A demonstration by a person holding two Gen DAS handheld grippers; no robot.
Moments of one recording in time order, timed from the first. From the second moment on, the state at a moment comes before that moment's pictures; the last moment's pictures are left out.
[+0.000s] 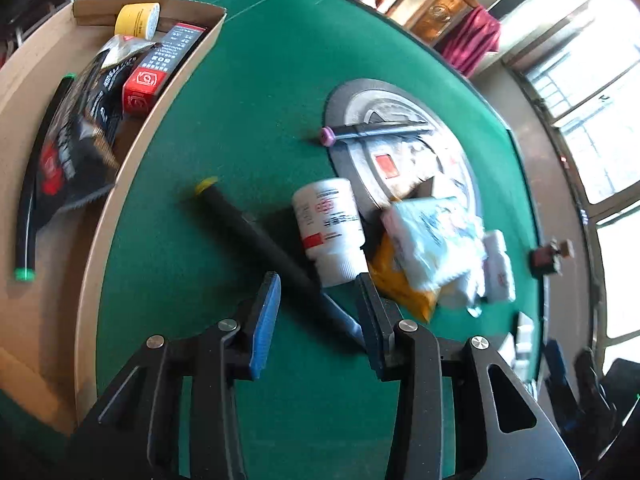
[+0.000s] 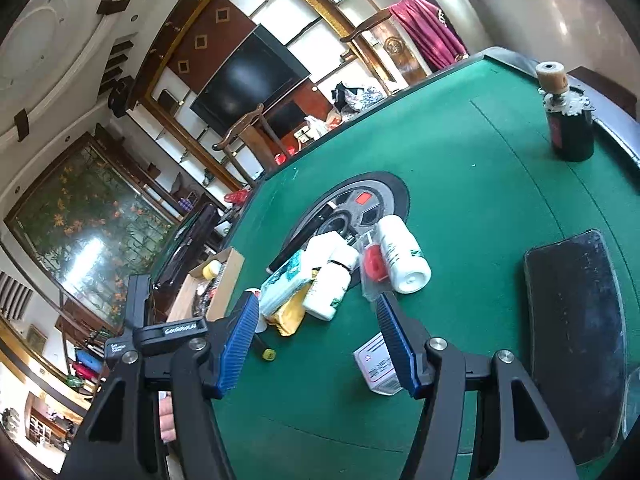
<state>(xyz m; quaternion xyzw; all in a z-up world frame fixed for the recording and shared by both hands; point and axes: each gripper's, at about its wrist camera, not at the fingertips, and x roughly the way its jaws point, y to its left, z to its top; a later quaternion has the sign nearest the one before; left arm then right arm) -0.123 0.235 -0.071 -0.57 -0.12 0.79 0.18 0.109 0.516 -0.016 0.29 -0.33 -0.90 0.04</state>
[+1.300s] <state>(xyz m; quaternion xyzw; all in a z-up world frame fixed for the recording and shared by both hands) -0.090 0.250 -0.080 -0.44 0.12 0.85 0.28 0.078 0.463 -0.062 0.44 -0.10 -0.89 -0.10</state>
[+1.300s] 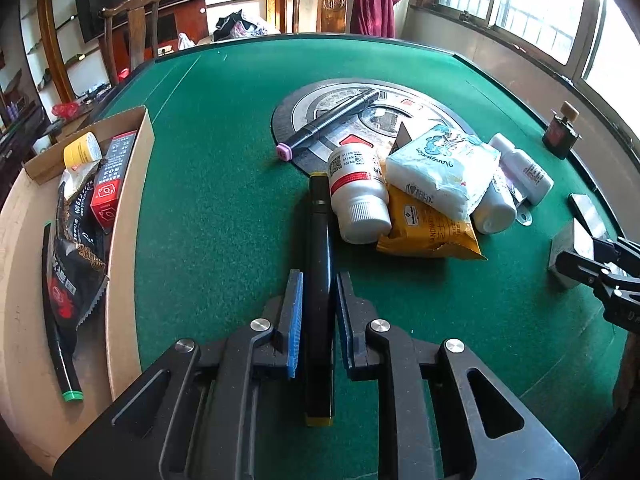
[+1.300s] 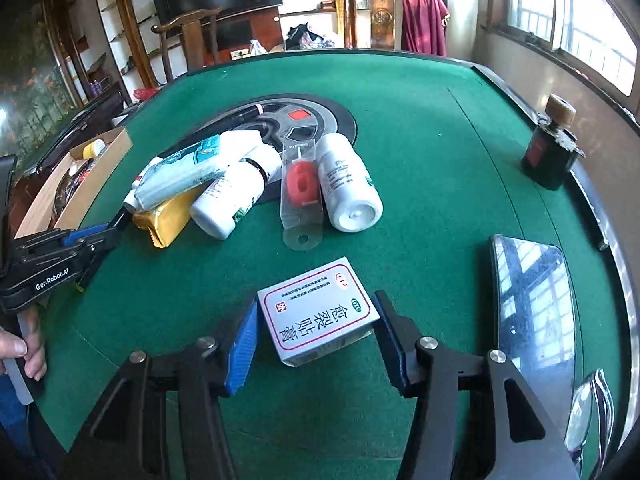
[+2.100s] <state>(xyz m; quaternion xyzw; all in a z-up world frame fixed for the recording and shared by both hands) -0.092 0.235 -0.065 -0.39 0.09 0.88 0.25 0.059 0.425 -0.027 0.32 -0.15 -0.94 -0.04</state>
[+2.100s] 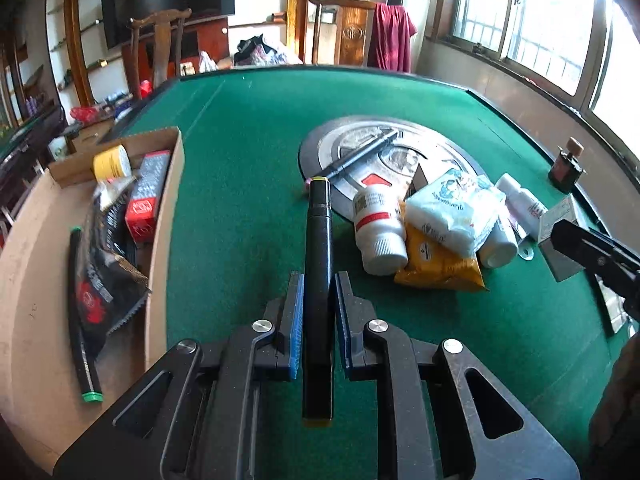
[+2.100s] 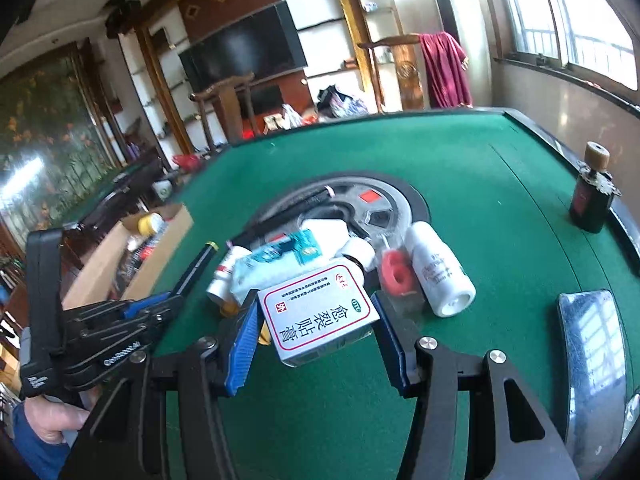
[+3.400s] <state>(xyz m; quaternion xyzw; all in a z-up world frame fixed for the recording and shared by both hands) -0.064 0.178 -0.026 -0.29 0.06 0.93 0.20 0.036 0.337 -0.027 0.32 -0.10 -0.94 0.00</state>
